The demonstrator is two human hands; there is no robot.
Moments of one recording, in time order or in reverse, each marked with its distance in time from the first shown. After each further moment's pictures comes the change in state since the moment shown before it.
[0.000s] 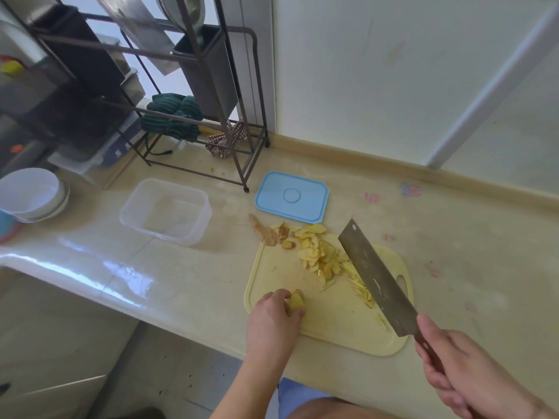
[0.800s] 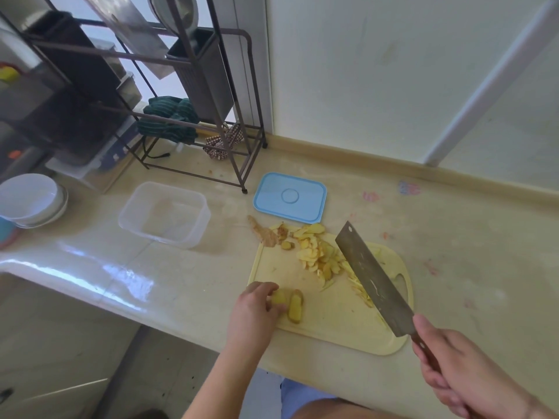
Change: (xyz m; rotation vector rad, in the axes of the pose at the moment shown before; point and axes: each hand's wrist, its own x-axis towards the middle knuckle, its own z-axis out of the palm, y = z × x) left_hand 0.021 -0.027 -0.019 -0.086 0.024 0.105; right_hand 0.003 0.003 0.001 0.011 -0.010 -0.005
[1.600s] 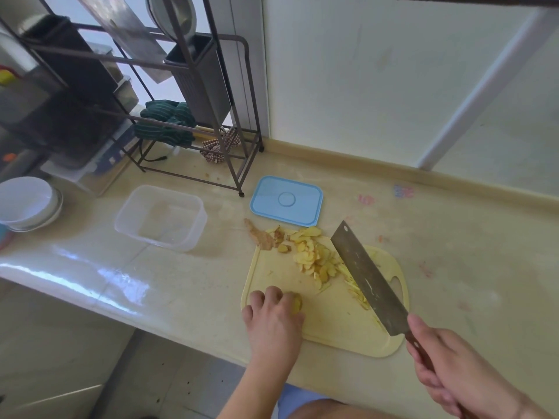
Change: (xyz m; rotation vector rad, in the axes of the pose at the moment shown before) left_hand -0.017 0.020 0.042 0.555 0.156 0.143; right_hand -0.002 -0.004 0.002 0.025 0.002 -0.006
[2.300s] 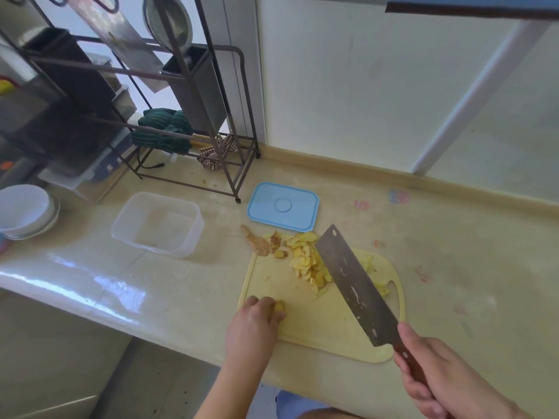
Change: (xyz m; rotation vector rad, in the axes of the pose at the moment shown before) left_hand 0.011 -0.028 -0.022 -0.283 -0.181 -0.097; right_hand -0.006 -0.005 0.009 0.104 -0.077 -0.016
